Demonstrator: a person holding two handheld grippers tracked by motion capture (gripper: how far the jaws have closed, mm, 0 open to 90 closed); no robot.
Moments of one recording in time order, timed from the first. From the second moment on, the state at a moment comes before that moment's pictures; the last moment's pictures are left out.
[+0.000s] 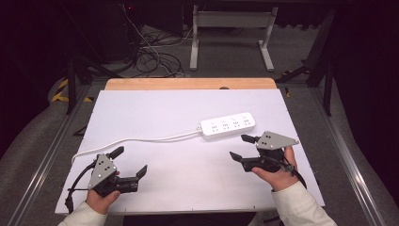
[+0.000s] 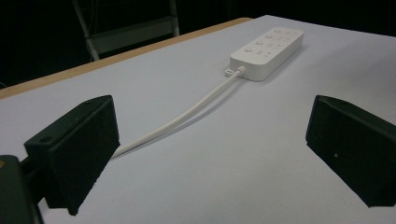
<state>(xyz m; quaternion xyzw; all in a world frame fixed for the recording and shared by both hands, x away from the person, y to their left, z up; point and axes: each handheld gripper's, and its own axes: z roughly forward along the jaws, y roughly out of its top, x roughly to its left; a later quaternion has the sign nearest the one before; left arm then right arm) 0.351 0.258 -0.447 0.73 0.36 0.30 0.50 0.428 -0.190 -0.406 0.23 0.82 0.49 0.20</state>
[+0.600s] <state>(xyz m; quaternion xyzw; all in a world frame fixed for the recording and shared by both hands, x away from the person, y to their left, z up) 0.352 0.258 -0.447 0.73 0.36 0.30 0.50 0.467 -0.165 -0.390 0.23 0.82 0.48 0.20</state>
